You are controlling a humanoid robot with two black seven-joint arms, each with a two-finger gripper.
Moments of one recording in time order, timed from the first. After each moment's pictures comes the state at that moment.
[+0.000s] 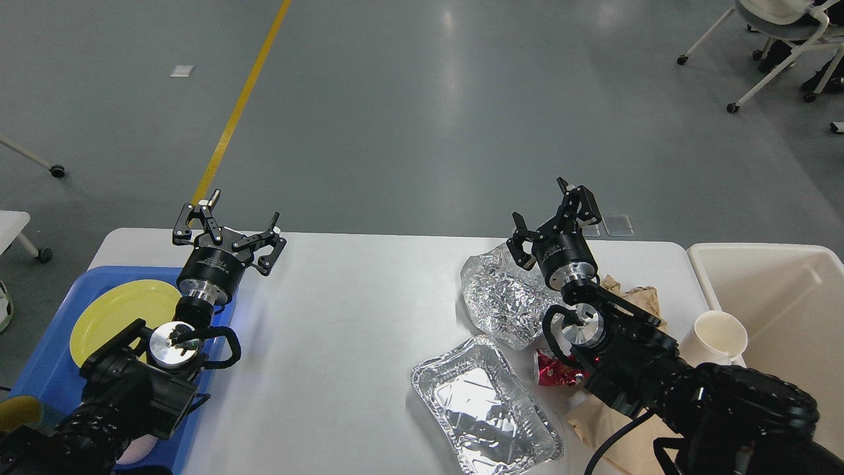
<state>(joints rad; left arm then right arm) -0.65 0.09 -1.08 -0.33 -0.23 -0.66 -0.11 0.82 0.14 0.35 0.16 0.35 0.35 0.52</state>
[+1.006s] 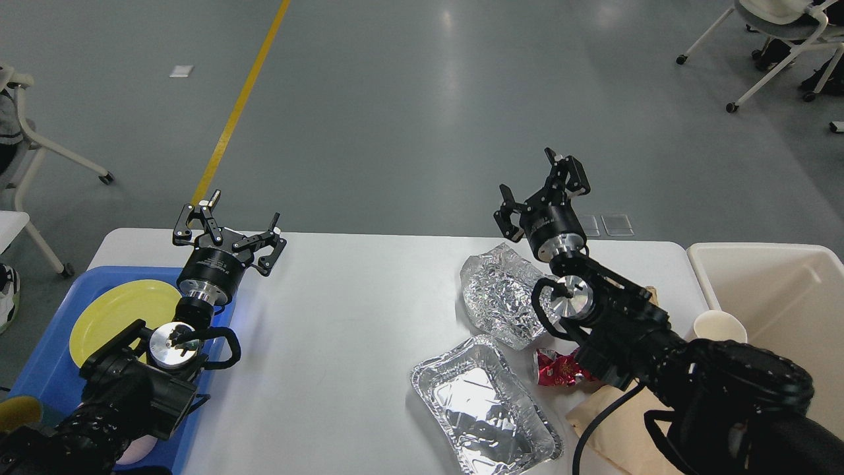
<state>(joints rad) -0.65 0.09 -1.08 -0.33 -0.23 -0.66 -0.11 0.94 0.15 0.34 0.16 0.36 0.34 0.51</state>
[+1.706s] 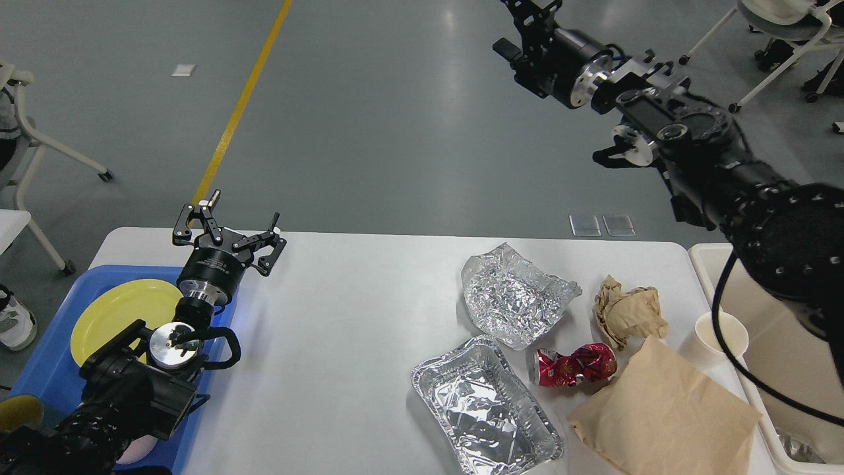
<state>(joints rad) -0.65 0.09 -1.08 -0.33 -0.23 -0.66 -0.11 1.44 -0.06 -0.67 0.21 0.34 0.36 0.51</state>
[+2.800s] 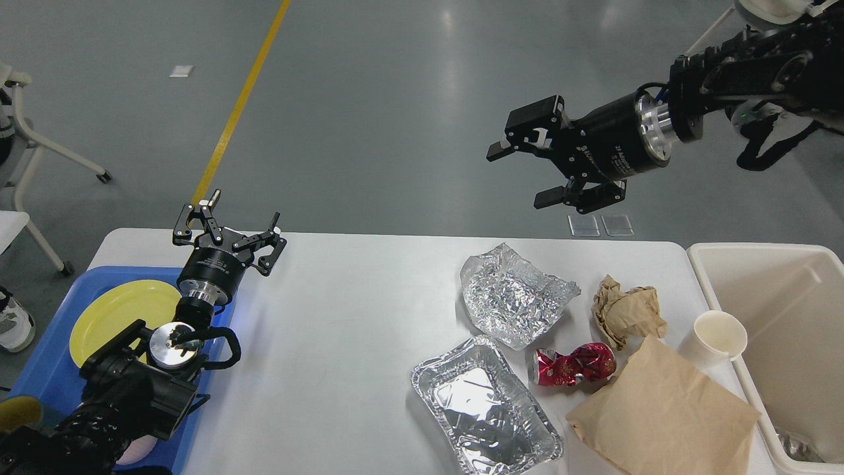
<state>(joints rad) -0.65 0.09 -1.08 -0.33 -0.23 -0.67 -0.11 2.08 -0.18 -1.41 1.17 0.33 0.79 0.51</state>
